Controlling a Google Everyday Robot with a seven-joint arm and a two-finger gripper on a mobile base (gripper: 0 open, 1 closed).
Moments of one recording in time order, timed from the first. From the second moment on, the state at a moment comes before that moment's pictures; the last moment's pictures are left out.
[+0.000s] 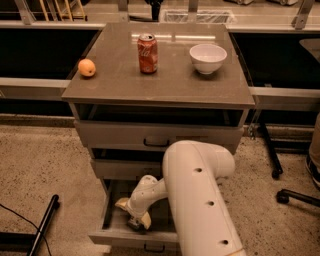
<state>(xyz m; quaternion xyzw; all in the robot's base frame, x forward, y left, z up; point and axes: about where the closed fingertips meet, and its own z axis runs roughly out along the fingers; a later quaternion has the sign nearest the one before) 0.544 0.125 0.208 -0.95 0.28 0.04 0.16</state>
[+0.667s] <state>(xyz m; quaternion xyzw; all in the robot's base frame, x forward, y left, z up) 0.558 0.134 0.169 -0.97 0.21 0.01 0.14</state>
